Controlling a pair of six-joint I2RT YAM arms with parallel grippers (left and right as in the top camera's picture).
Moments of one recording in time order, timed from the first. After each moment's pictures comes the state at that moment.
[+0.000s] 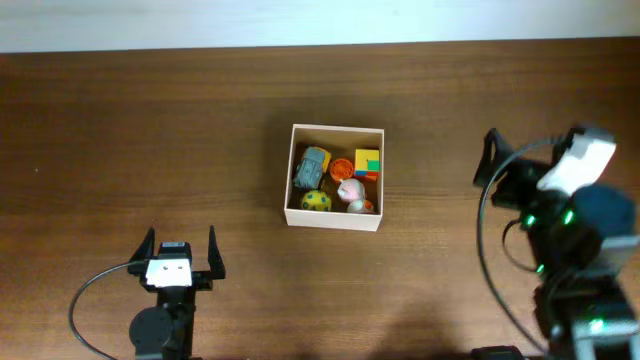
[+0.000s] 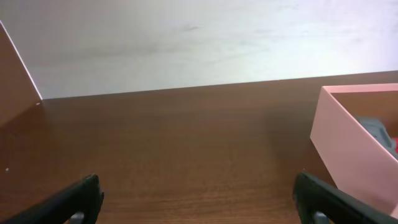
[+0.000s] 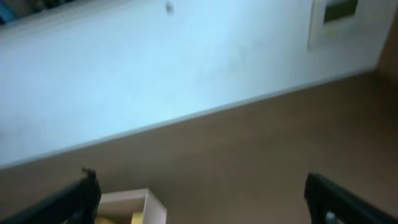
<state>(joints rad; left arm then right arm) 0.03 0.01 0.01 -0.08 -0.01 0.09 0.04 0.76 0.92 -0.41 0.08 0.28</state>
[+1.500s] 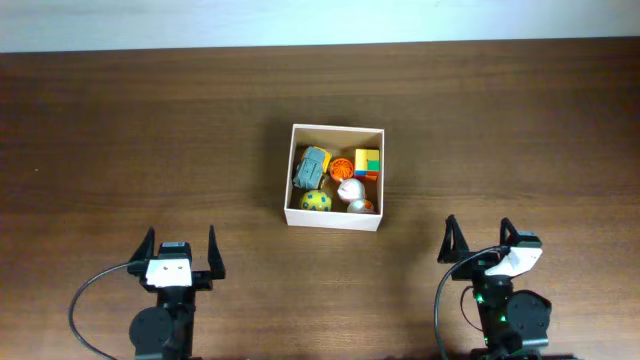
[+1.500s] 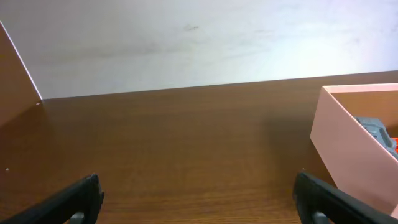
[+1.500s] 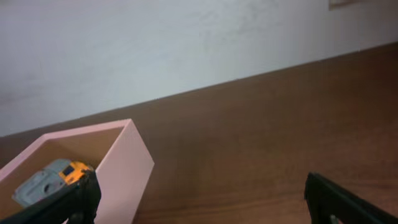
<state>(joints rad) 0.03 0.01 0.01 -0.08 -0.01 0.09 0.04 0.02 0.01 -0.08 0.01 0.26</state>
